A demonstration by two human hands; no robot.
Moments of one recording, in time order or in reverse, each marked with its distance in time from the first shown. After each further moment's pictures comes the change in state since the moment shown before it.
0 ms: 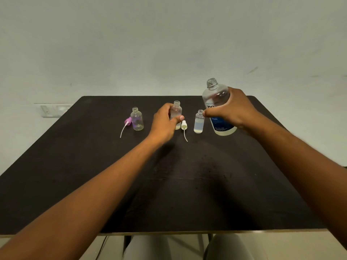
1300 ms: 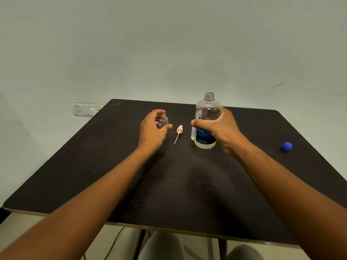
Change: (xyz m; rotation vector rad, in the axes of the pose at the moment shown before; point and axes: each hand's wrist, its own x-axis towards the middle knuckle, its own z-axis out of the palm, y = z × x) left_hand -0.025 -0.050 -0.092 0.005 0.281 0.045; right_hand -0.012 -0.040 0.095 0.444 -0.048 -0.037
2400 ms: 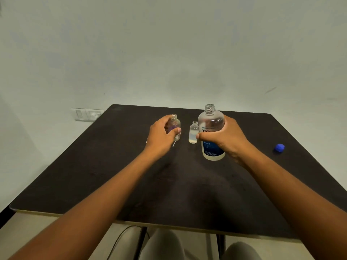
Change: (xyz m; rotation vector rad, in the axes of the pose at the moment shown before) left_hand -0.021 0.039 0.000 -0.007 -0.150 -0.004; right_hand -0.038 -0.017 -0.024 -0.147 -0.068 -0.011
